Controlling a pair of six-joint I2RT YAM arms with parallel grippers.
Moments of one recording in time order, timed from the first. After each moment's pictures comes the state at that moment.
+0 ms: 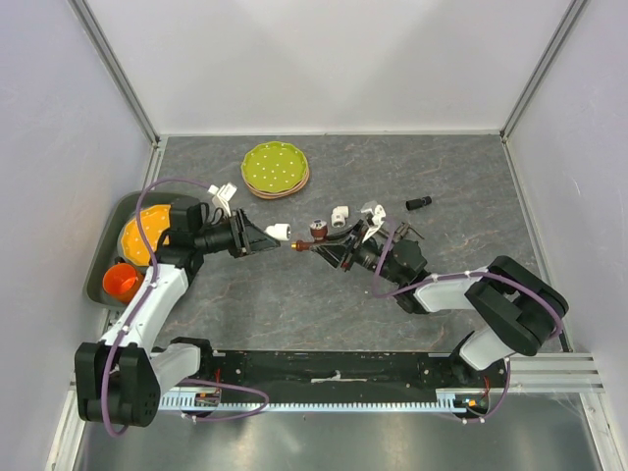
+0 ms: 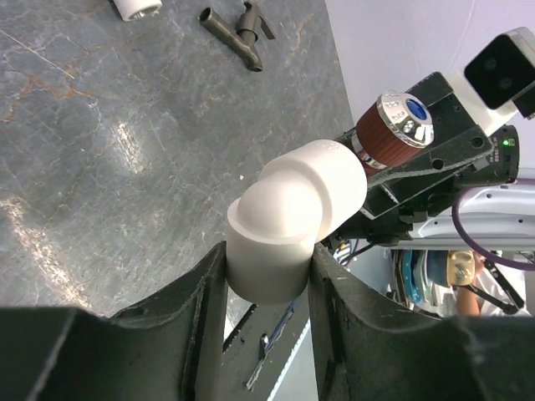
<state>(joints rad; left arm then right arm) -0.09 1.07 0.67 -0.15 0.93 -0.57 0.76 1.54 0.46 1.28 -0.32 0.51</state>
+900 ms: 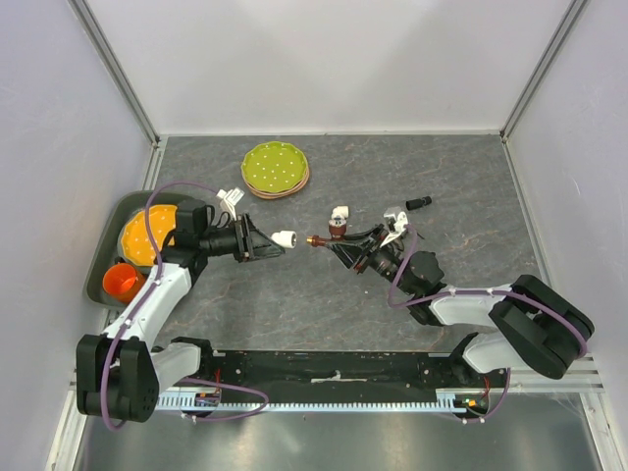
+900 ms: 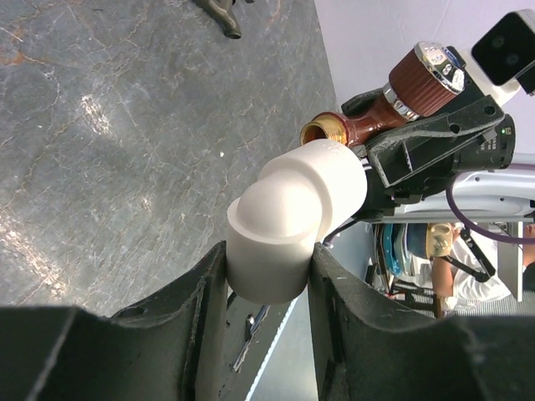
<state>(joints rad) -0.11 1.10 0.65 -0.12 1.00 -0.58 0.76 1.38 0.33 1.28 -0.17 0.53</state>
